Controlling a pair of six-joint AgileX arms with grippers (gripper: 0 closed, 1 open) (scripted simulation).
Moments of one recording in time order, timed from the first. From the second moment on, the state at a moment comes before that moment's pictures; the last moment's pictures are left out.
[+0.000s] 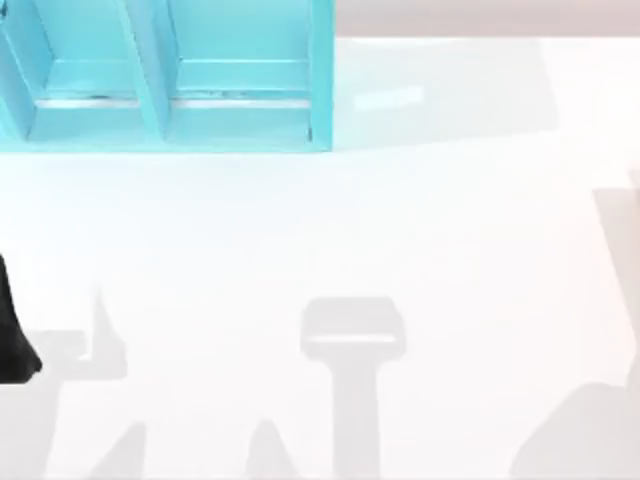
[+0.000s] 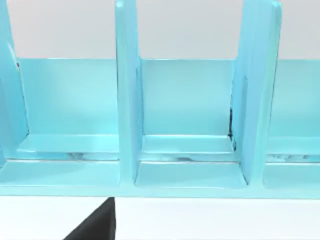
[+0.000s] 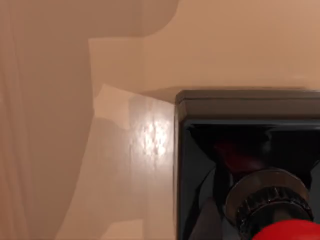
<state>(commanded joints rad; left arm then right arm) 0.00 0.00 0.00 0.00 0.00 0.00 -0.51 1.75 1.11 -0.93 0.00 -0.50</state>
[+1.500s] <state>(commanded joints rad) 0.00 0.00 0.00 0.00 0.00 0.00 0.00 1.55 1.49 -1.51 0.00 0.01</state>
